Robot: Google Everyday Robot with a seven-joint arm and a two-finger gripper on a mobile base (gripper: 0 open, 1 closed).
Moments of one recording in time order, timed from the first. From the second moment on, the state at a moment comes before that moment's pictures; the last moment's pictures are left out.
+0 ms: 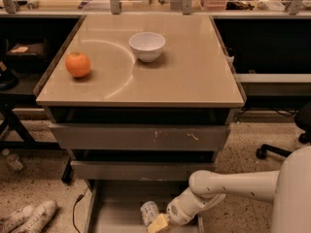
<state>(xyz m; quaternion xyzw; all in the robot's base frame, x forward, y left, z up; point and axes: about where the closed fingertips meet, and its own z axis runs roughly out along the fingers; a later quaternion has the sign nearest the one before) 0.350 -0.015 0.362 0.17 -0.91 -0.37 0.10</state>
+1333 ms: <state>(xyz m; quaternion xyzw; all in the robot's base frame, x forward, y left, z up) 0.372 -0.024 0.284 0.12 -0.92 -0.37 0.04</state>
